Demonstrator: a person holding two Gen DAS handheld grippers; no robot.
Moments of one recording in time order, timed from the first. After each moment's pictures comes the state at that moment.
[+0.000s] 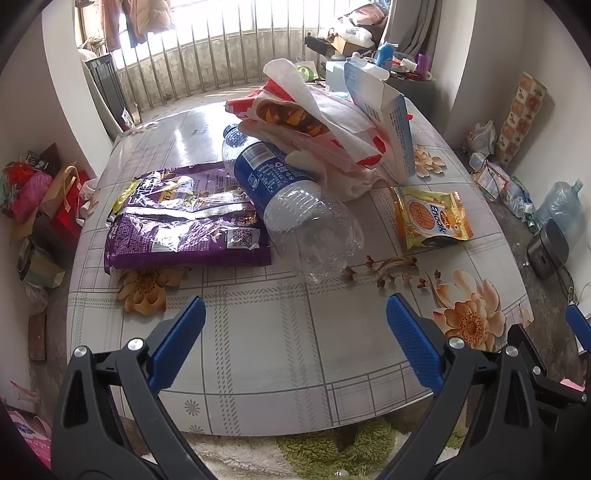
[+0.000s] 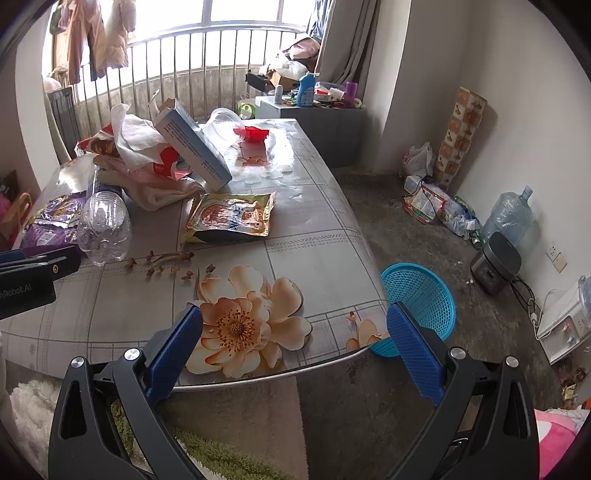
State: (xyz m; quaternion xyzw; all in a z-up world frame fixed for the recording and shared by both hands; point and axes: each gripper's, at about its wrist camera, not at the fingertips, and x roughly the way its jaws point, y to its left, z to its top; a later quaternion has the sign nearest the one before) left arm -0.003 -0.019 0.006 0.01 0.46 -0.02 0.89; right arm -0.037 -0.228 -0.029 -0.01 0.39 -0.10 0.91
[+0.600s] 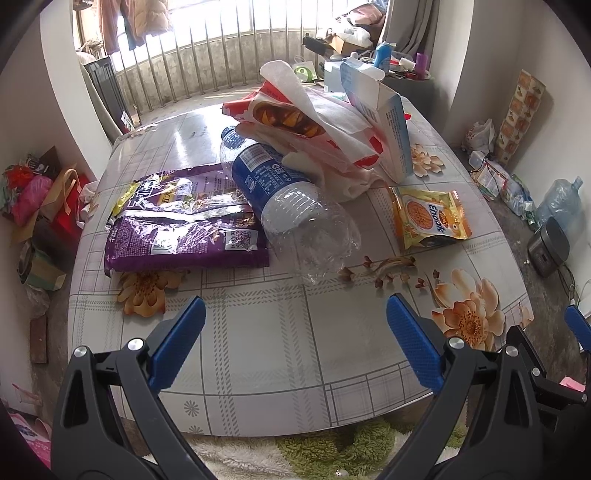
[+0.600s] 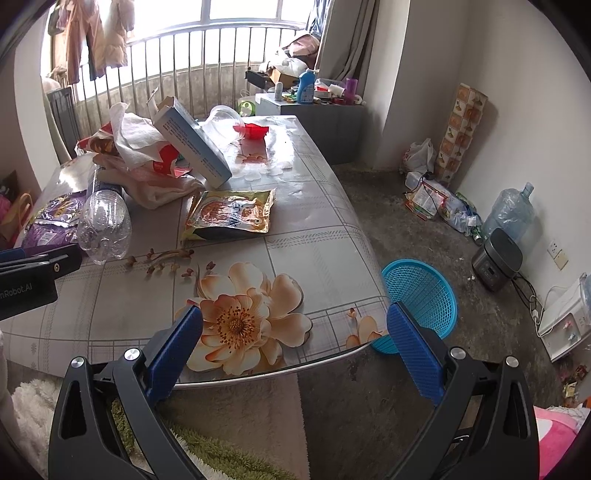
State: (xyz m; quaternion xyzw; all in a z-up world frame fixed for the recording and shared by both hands) left arm -0.004 -0.021 0.007 0.02 0.46 -0.02 0.89; right arm -0.037 -0.228 -0.030 -0.01 0.40 -0.10 0.91
